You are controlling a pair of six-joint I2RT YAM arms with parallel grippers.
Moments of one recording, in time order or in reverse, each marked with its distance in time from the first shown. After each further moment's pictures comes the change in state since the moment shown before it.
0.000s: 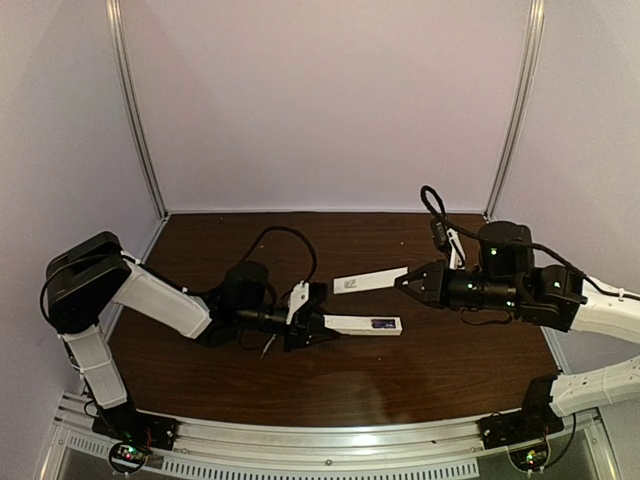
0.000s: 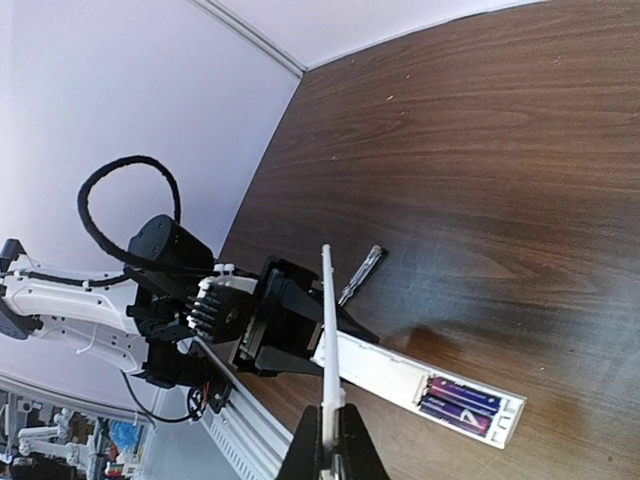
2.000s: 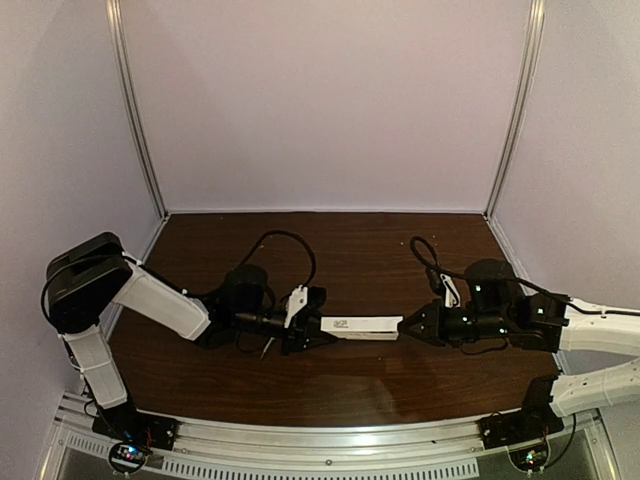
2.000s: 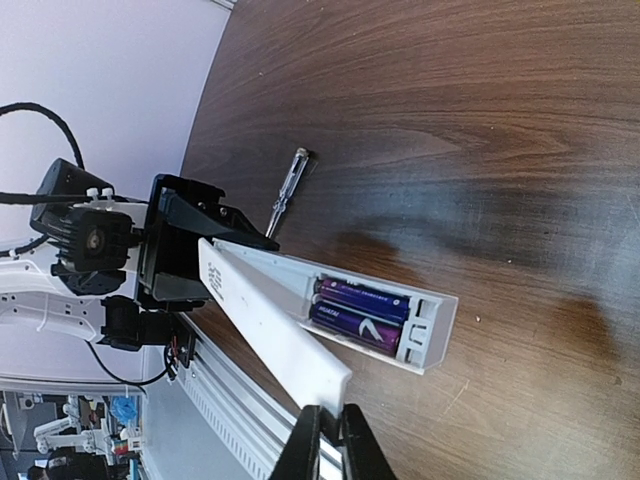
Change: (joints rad) left arm 0.001 0.002 -0.022 -0.007 -0.002 0.000; right arm -0.014 -0.020 -0.218 0.031 -0.094 0.116
